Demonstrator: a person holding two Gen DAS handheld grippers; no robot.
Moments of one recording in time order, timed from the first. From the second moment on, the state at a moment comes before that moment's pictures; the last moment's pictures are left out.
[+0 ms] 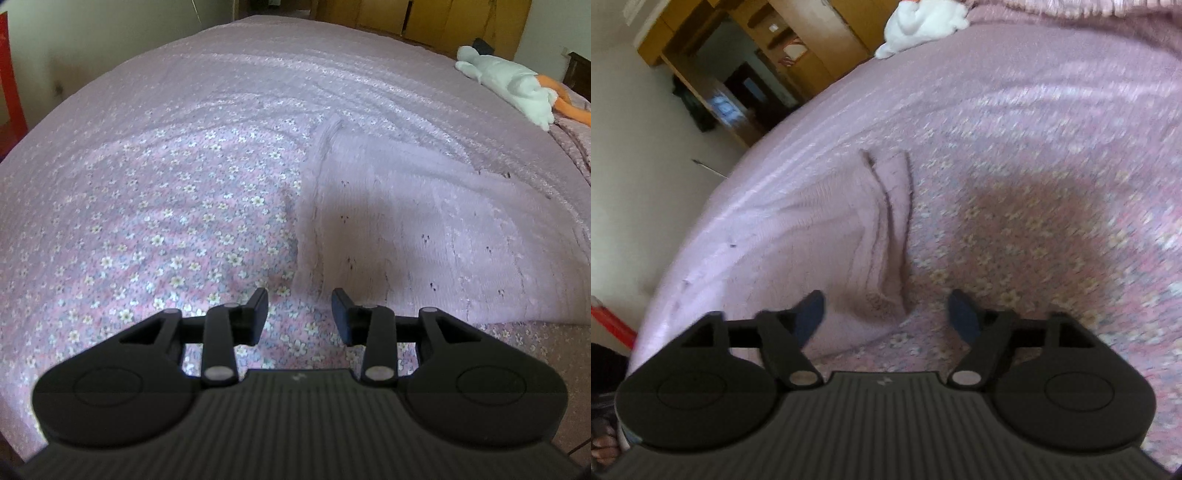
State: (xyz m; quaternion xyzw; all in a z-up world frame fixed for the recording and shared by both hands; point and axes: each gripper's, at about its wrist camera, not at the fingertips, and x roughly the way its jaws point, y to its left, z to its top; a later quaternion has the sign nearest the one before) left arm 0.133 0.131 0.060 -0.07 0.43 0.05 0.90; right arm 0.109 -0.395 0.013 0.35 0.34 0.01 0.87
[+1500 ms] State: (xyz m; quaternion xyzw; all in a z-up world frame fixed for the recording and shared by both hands) left arm 0.114 0.117 0.057 -0.05 0.47 0.06 0.88; right arm 0.161 -0.387 0.009 0.46 0.29 0.07 0.84
